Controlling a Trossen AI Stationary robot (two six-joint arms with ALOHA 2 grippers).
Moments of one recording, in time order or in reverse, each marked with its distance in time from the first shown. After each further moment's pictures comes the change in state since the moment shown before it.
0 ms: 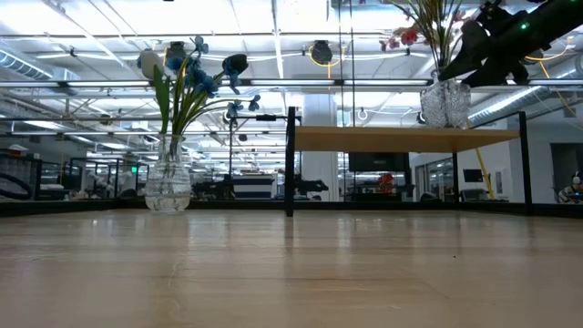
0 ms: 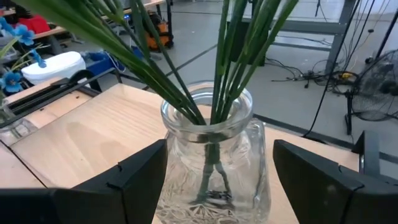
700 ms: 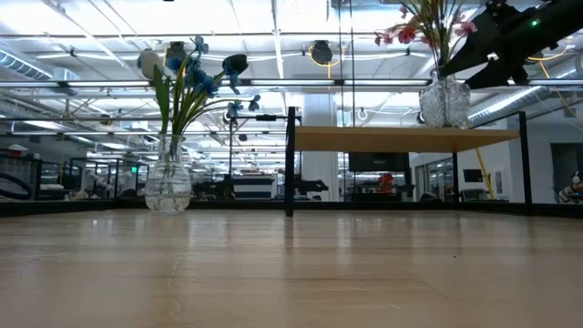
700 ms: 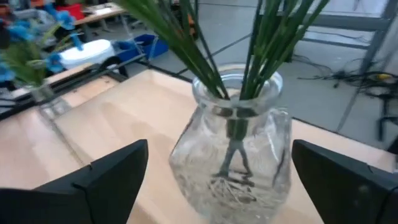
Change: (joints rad) left arm 0.000 0.000 0.000 -0.001 0.000 -0.001; right arm 0.000 -0.046 0.000 -0.055 -0.127 -0.027
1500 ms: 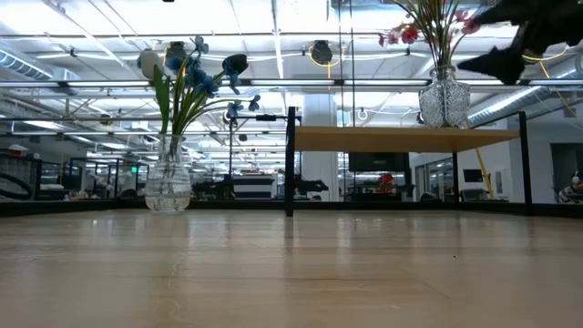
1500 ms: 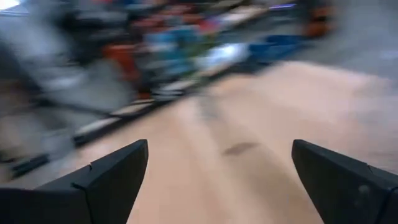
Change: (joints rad) left arm 0.000 0.001 0.000 -0.003 0.000 -0.006; right arm 0.000 -0.208 -0.073 0.005 -0.567 0.137
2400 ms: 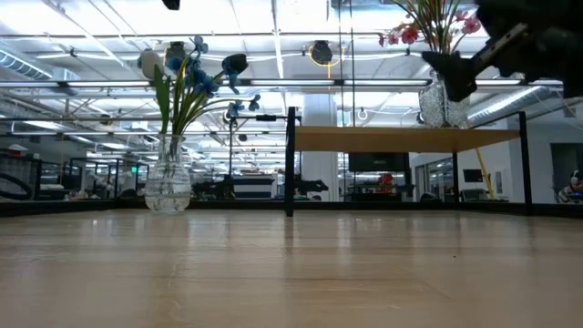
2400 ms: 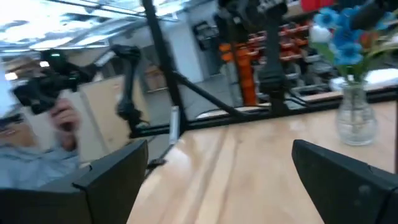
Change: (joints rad) left arm 0.053 0.028 0.001 0.017 -0.018 0.009; right arm 0.599 0.444 -0.404 1.102 0.107 0.000
